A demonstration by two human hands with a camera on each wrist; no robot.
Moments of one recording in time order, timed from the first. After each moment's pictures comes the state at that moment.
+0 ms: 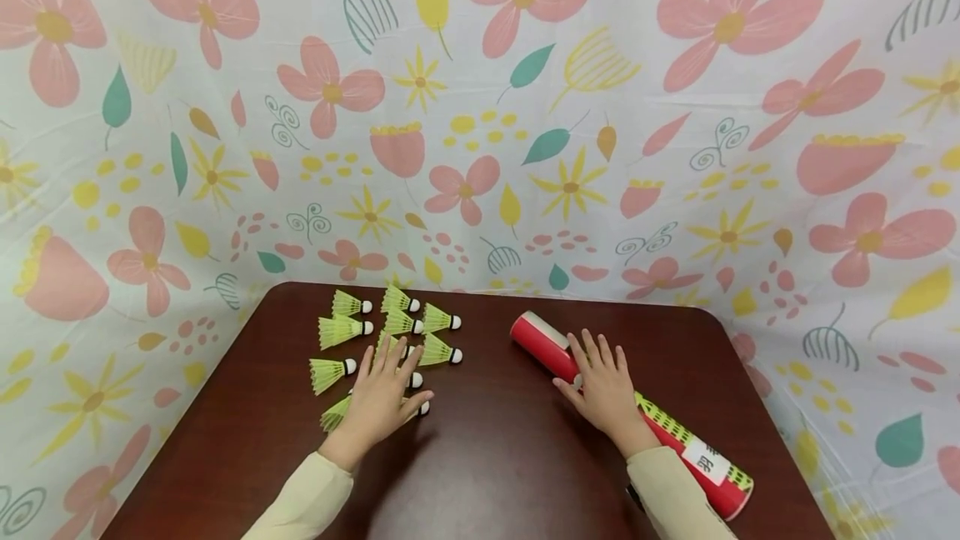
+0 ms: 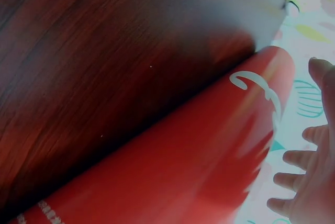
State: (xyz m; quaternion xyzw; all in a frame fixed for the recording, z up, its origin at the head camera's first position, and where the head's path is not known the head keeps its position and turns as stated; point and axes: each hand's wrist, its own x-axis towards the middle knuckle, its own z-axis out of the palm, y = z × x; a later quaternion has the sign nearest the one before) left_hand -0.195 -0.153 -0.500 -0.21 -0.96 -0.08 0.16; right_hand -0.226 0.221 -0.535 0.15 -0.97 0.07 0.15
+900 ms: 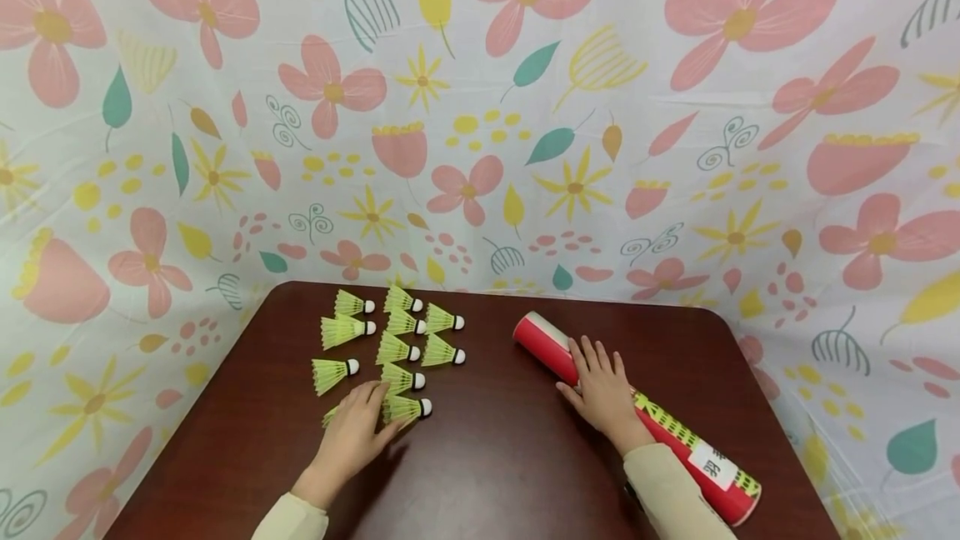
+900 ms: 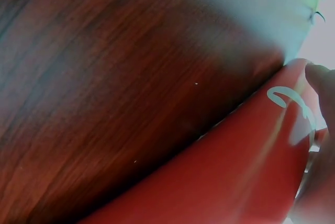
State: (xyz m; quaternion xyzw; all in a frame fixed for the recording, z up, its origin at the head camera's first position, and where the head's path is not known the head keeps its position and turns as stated) left_hand -0.170 -0.186 -0.534 -0.18 -0.96 -0.14 0.19; right_hand -0.240 0.220 -0.557 0.15 -0.98 0.05 0.12
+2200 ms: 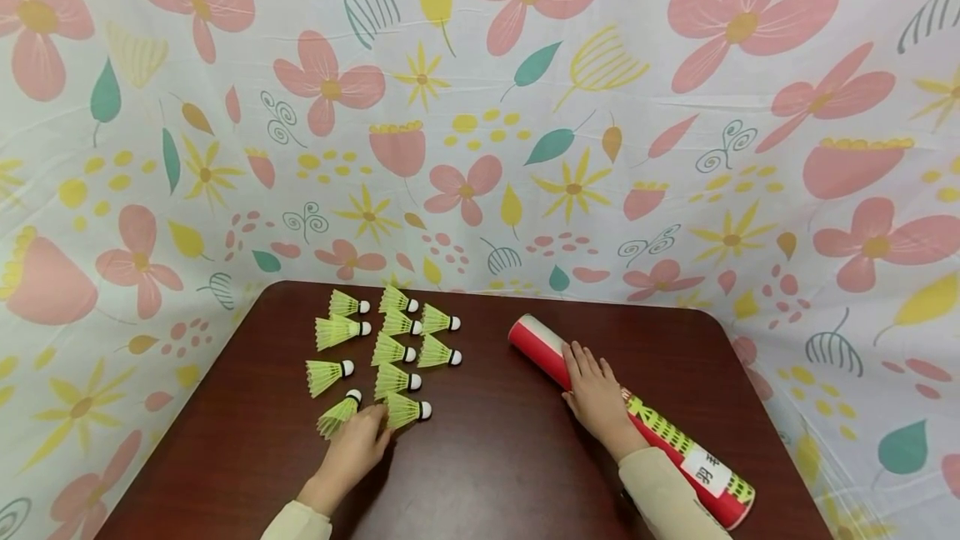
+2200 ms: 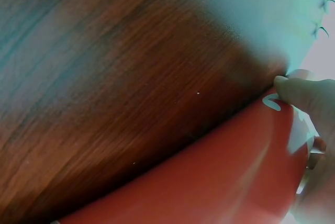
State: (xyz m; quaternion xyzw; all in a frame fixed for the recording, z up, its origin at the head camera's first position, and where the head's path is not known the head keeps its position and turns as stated) left_hand -0.168 -0.180 -0.552 -0.15 -0.96 -0.21 0.12; right_hand -0.238 0.215 -0.560 0.18 -0.97 0.01 0.15
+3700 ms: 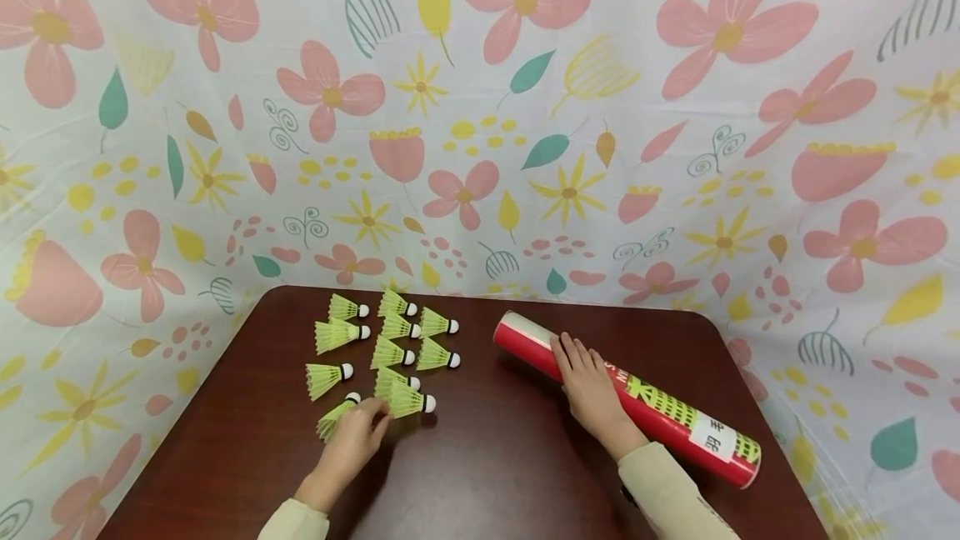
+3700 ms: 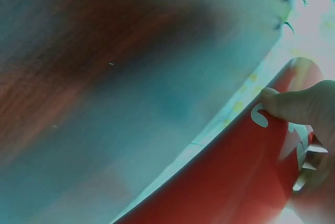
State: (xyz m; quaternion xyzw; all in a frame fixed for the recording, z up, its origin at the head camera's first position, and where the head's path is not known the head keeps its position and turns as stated) left_hand -0.170 -0.180 -0.541 -0.17 -0.93 -0.27 0.20; right_hand -0.228 0.201 -0.525 0.22 -0.96 0.02 0.17
